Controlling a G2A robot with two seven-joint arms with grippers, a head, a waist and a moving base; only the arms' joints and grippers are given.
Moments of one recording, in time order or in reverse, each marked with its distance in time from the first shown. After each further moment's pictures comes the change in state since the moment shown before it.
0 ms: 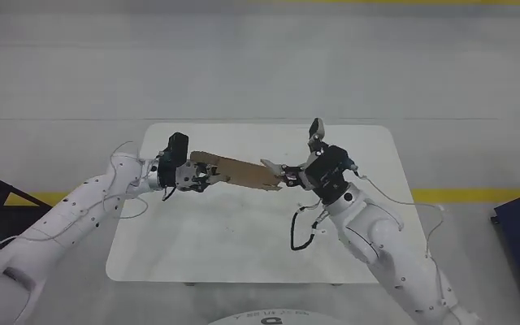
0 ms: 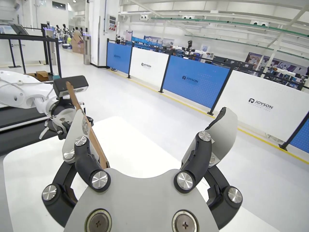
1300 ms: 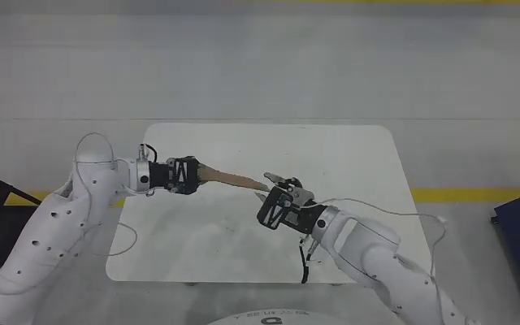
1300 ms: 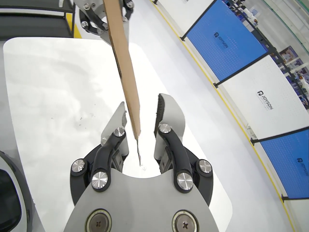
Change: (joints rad) left arm 0.413 0.024 -0.698 -0.478 0.606 0.070 -0.298; right arm -0.067 0.050 -0.062 -0.148 -0.254 -0.183 0.438
